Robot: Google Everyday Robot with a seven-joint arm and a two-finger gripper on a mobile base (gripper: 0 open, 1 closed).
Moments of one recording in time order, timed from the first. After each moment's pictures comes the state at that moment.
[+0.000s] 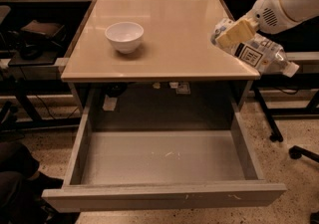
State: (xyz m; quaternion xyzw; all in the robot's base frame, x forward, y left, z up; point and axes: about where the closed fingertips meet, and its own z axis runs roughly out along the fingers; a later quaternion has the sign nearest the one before) arm 0.613 -0.200 0.957 -0.35 0.85 0.04 0.38
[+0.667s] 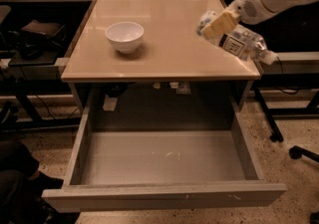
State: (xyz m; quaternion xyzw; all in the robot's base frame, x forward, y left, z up) arm 0.653 -0.176 0.960 -0.38 0.84 0.05 0.40
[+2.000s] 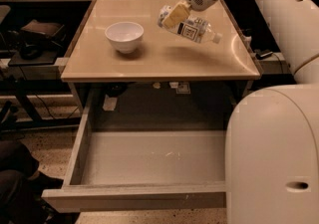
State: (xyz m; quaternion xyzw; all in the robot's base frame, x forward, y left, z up) arm 0.789 -0.069 0.920 -0.48 0.79 0.12 0.38
